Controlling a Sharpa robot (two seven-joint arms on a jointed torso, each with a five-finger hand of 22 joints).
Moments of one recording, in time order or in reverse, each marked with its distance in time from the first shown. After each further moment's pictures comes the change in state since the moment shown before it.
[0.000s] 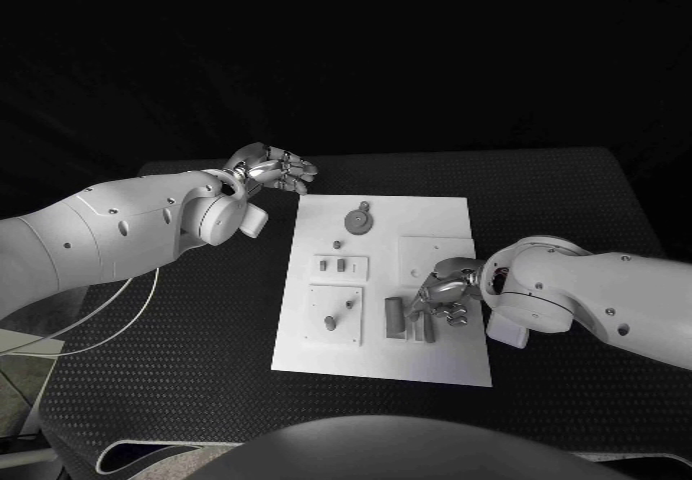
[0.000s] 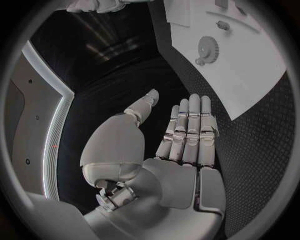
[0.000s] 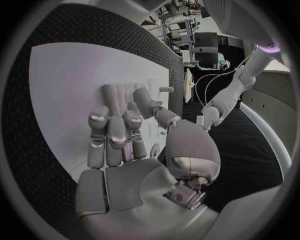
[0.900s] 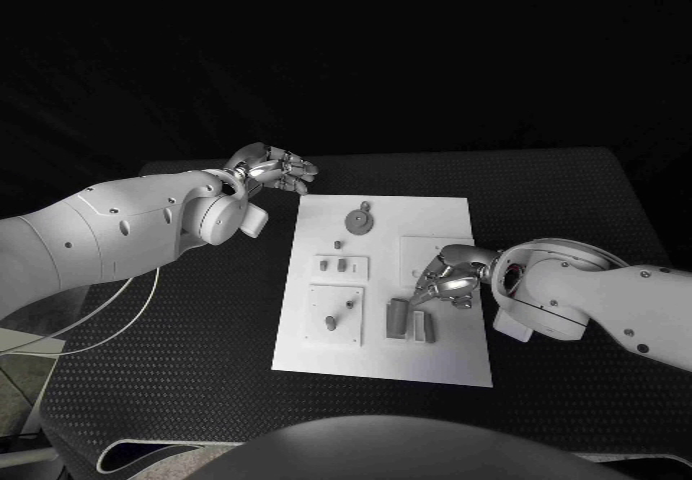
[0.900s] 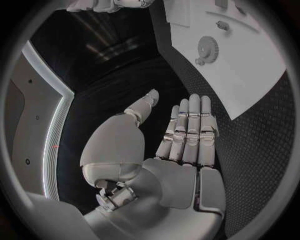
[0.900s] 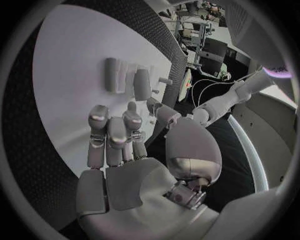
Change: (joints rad) left arm 0.000 0.000 0.000 -0.002 0.000 0.002 -0.001; left_hand 0.000 0.000 0.002 0.002 0.000 -0.003 -0.002 0.000 -0.001 -0.004 0.004 0.000 0.000 0.004 -0.004 -0.004 0.002 0.000 0.000 0.000 0.000 -0.001; right arm 0.000 -0.060 0.000 0.049 -0.228 -0.131 0.162; right_hand 0.064 -0.040 0.029 -0.017 0.000 -0.016 0.016 -0.019 -0.007 0.000 0.000 0.009 -0.003 0.000 0.001 0.000 0.003 0.000 0.015 -0.011 0.000 0.000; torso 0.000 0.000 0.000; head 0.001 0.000
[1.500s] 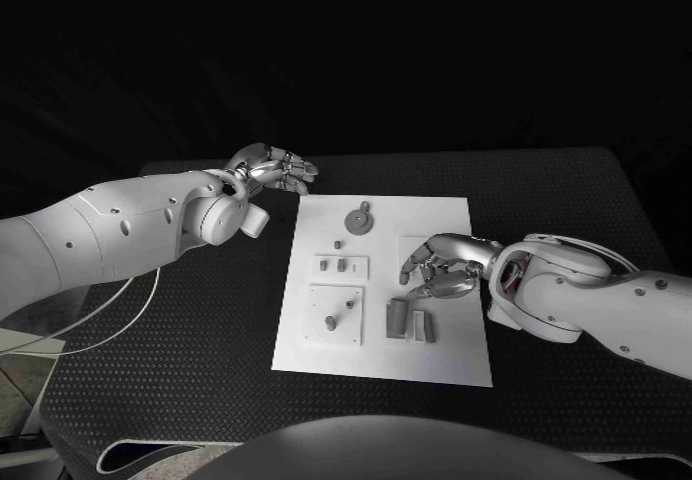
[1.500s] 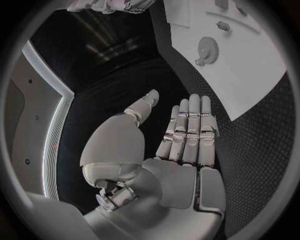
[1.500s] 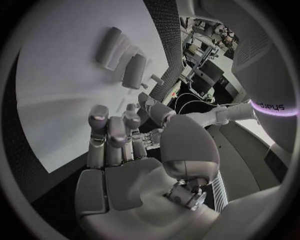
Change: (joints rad) left arm 0.000 0.003 -0.001 -0.002 0.000 0.003 -0.001; left_hand 0.000 0.000 0.003 0.003 0.000 -0.003 0.004 0.000 0.000 0.000 0.000 0.000 -0.001 0.000 0.000 0.000 0.002 0.000 0.000 0.000 0.000 0.000; right arm -0.009 0.001 0.000 -0.002 -0.274 -0.084 0.242; right_hand 0.098 0.049 -0.013 -0.097 0.000 -0.065 -0.004 -0.056 -0.047 -0.006 0.023 0.003 -0.008 -0.008 0.022 -0.003 -0.026 0.000 -0.010 -0.001 0.000 0.000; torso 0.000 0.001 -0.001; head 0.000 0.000
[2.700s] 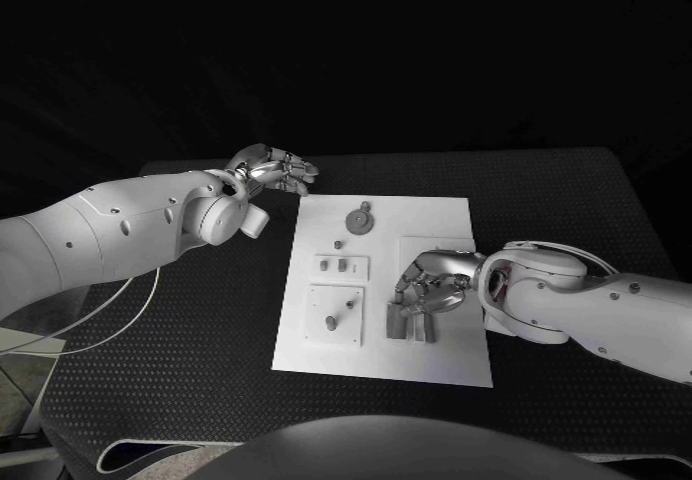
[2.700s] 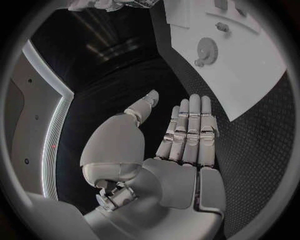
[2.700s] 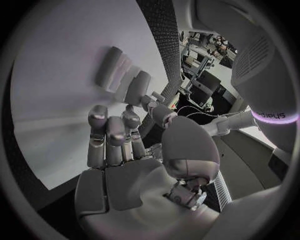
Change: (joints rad) left arm 0.000 0.000 -0.001 -0.002 0.000 0.008 -0.005; left_hand -0.004 0.004 0.002 0.014 0.000 -0.017 0.005 0.000 -0.004 -0.004 0.004 0.000 -0.004 0.000 0.000 -0.008 0.009 0.000 -0.004 0.004 0.000 -0.002; right arm -0.029 0.057 0.001 -0.057 -0.041 0.127 0.001; right_hand -0.055 0.012 -0.014 0.070 0.001 -0.015 0.024 -0.007 -0.035 -0.028 0.025 0.000 -0.005 -0.028 0.020 -0.005 -0.011 0.000 -0.016 0.016 -0.008 0.000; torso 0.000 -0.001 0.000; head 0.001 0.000
